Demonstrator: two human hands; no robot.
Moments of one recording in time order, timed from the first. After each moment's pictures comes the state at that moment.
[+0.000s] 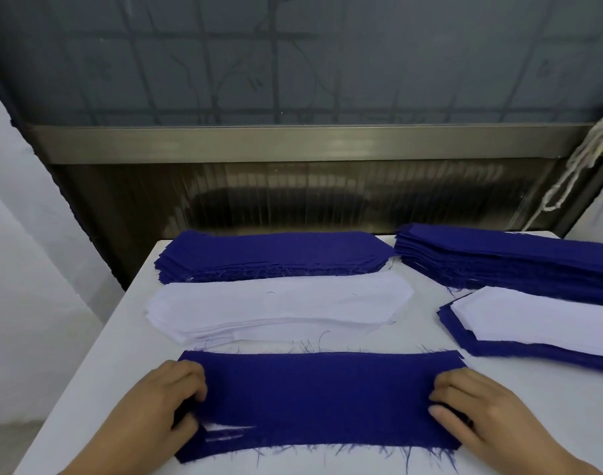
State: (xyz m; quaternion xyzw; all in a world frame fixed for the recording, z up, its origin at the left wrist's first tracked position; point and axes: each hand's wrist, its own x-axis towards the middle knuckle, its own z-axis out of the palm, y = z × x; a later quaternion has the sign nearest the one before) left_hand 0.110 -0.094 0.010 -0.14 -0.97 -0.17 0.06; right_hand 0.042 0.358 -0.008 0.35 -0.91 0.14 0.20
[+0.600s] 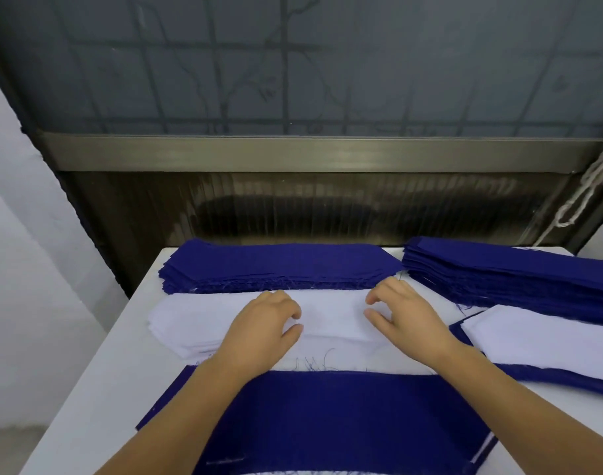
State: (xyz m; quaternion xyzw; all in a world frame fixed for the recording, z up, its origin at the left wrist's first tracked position) left_hand -0.019 -0.001 0.024 -0.13 -0.96 -0.19 0.12; right_hand -0.080 0.265 0.028 0.27 -0.94 0.21 0.10
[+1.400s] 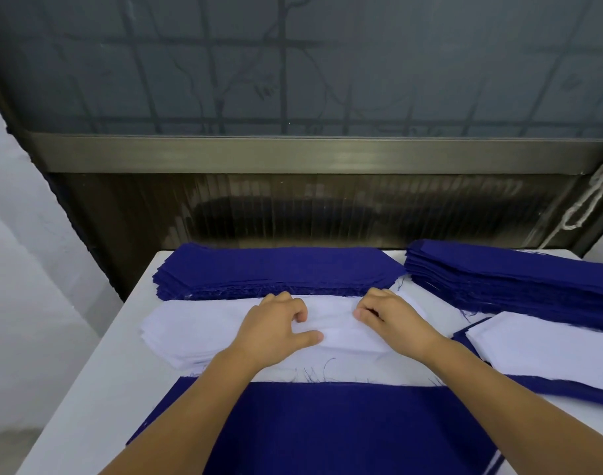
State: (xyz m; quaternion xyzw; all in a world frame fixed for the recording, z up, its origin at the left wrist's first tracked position) left_hand -0.055 0.008 0.013 -0.09 -0.97 -0.24 0.03; right_hand -0.114 0.251 0.010 0.27 -0.93 0.25 -0.02
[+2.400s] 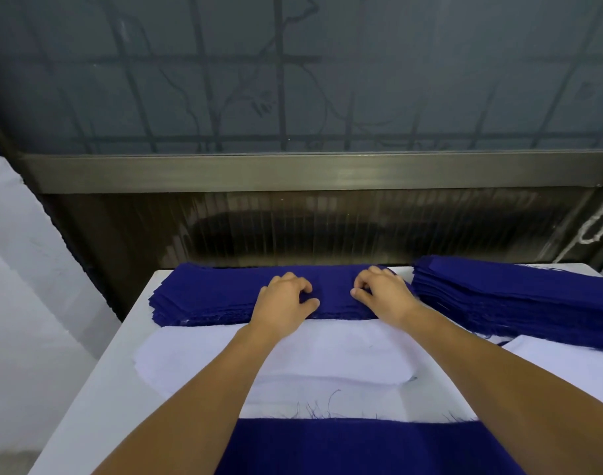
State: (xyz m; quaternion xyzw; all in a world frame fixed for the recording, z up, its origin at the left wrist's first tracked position) left_hand -0.137 0.013 0.026 -0.01 -0.97 -0.22 0.07; right_hand -0.198 0.222 0.023 0.19 -0.97 0.18 0.02
